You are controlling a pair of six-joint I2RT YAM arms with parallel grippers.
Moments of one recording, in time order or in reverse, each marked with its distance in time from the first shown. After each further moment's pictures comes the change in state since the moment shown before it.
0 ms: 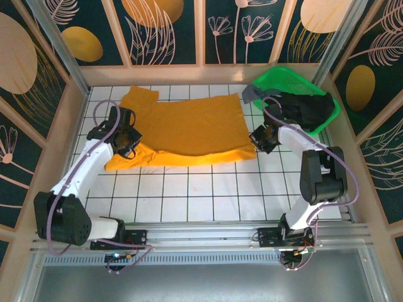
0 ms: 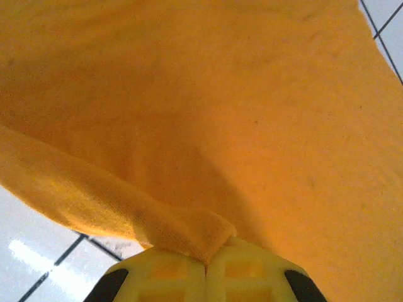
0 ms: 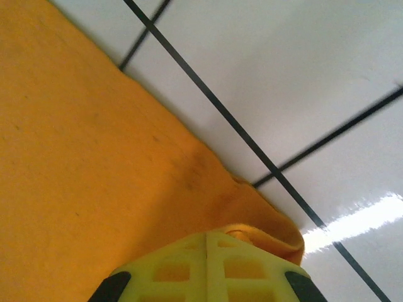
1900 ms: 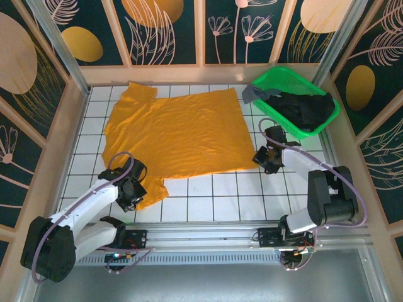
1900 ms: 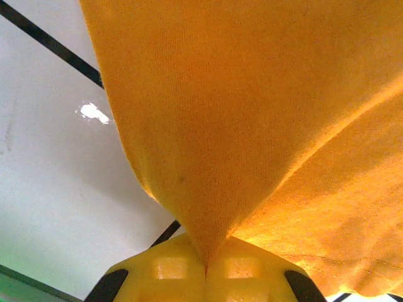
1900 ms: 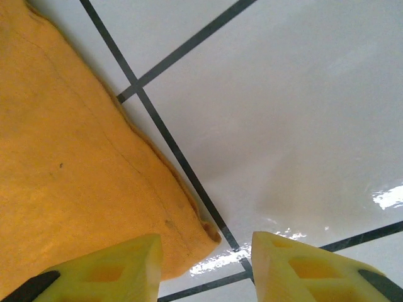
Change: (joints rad) left arm -0.216 -0.309 -0.585 -0.162 0.061 -0.068; right arm 0.018 -0.223 -0.356 0.086 0.073 -0.200
